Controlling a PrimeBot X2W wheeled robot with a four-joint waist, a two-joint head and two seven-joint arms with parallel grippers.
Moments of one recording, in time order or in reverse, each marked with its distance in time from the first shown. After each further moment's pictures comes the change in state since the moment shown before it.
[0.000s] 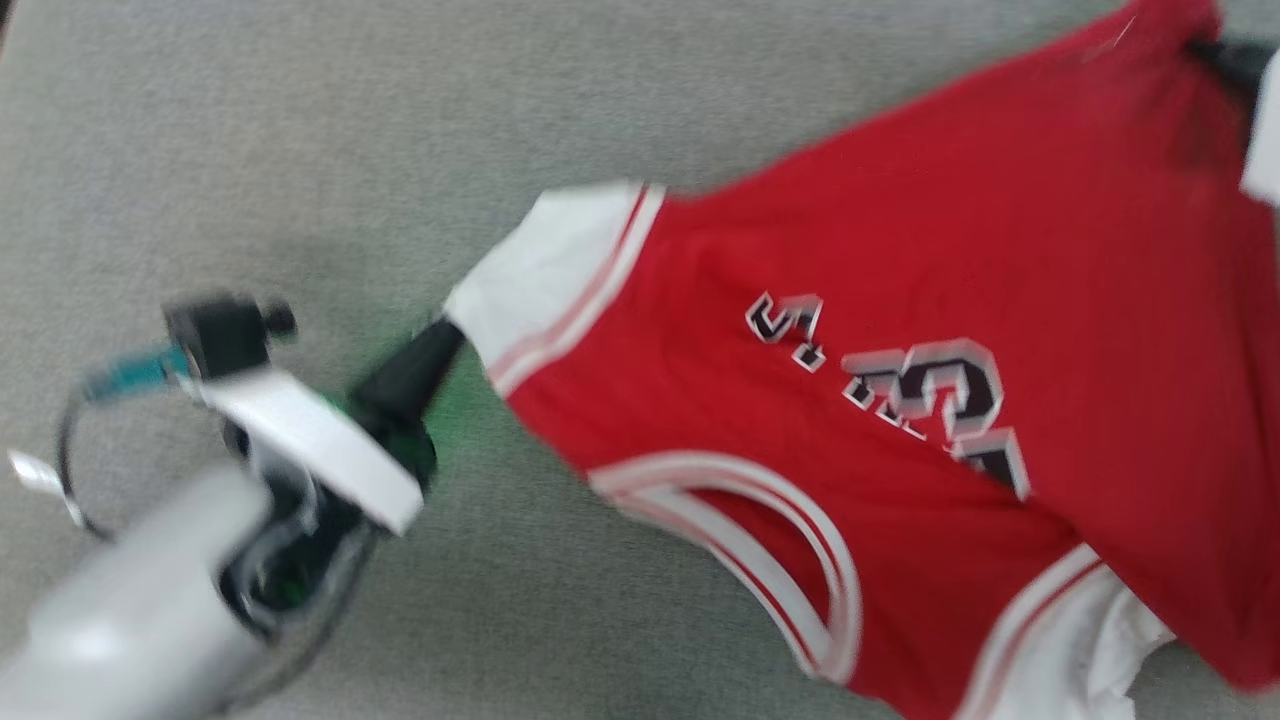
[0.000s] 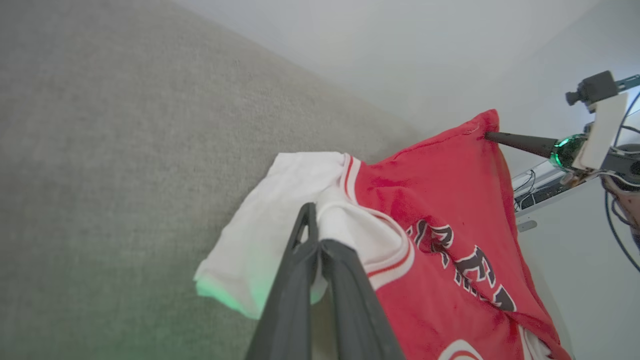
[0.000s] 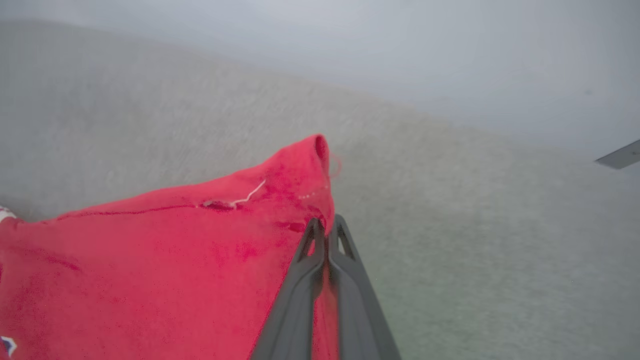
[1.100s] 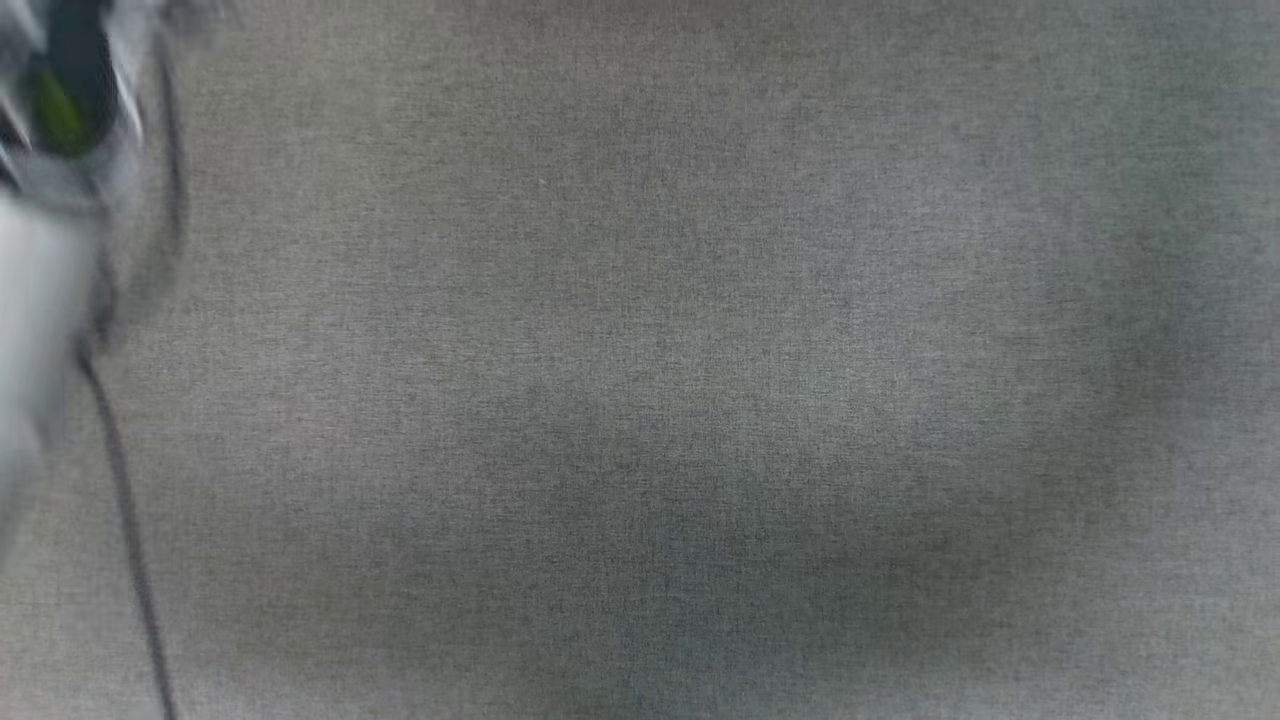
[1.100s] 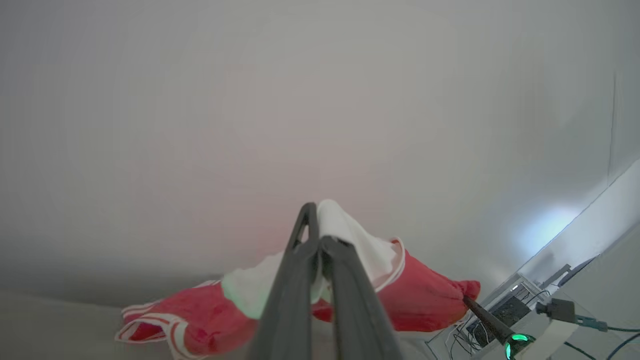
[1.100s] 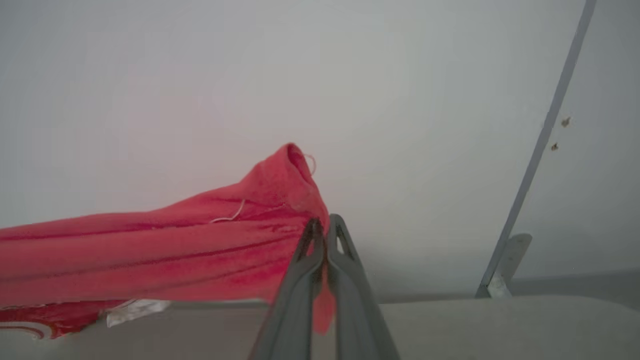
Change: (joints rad) left arm -0.632 -0.086 0.233 0.263 -0.139 -0.001 0.025; right arm -0.405 0.196 -0.284 0.404 -0.219 0.002 -0.594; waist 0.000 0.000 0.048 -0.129
